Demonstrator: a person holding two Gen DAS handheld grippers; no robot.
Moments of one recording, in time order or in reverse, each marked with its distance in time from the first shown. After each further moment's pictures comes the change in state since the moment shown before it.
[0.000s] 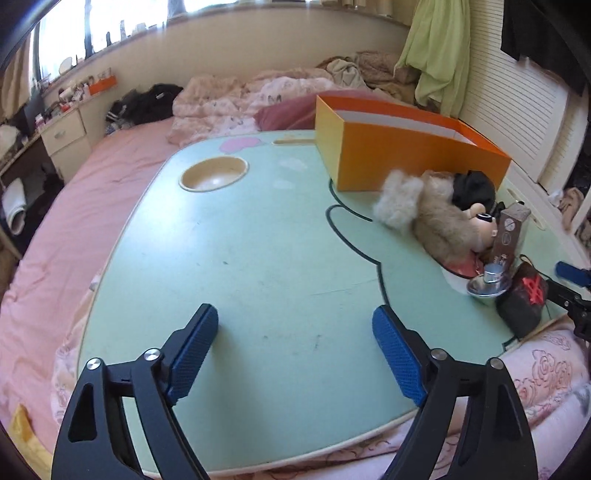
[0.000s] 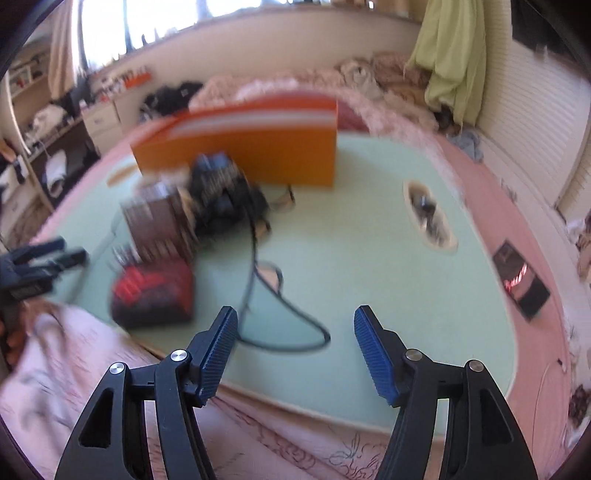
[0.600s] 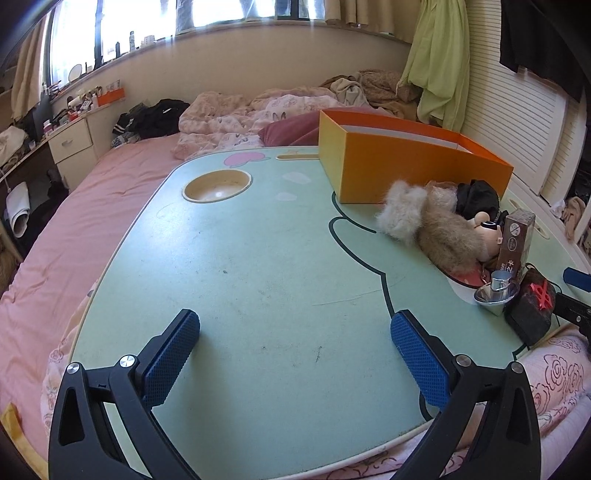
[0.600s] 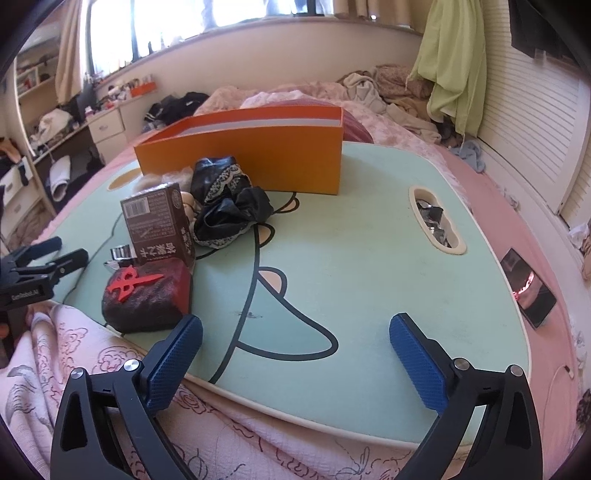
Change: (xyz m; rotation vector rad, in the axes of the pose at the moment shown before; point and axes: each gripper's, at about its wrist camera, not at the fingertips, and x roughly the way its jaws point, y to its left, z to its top) left arm 0.008 0.002 -0.008 -0.018 -0.078 -0.007; right arm 0.003 -0.003 -0.005 0.021 -0.047 0.092
